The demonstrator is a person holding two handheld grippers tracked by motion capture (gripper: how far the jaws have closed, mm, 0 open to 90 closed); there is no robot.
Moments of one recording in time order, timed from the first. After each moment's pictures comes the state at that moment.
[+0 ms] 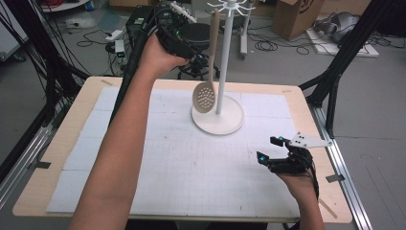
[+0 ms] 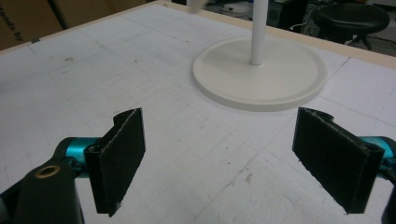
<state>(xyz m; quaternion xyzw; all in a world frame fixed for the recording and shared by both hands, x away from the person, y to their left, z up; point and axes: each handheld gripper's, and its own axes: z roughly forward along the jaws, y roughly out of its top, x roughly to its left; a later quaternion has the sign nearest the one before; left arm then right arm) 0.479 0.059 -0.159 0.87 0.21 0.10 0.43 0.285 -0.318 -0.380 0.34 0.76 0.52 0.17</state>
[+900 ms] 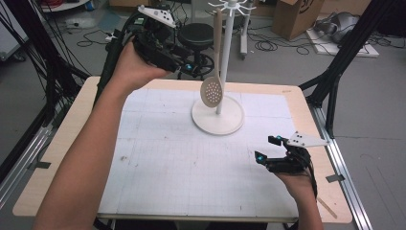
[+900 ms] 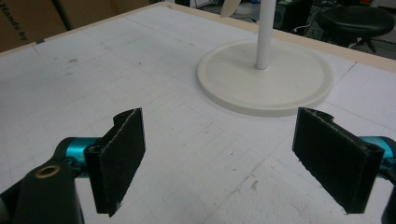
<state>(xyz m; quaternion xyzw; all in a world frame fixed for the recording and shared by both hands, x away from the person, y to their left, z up) 0.414 0.098 -0.146 0.85 0.15 0.11 0.49 0.287 -0.313 -0.378 0.34 0.77 0.52 0.17</state>
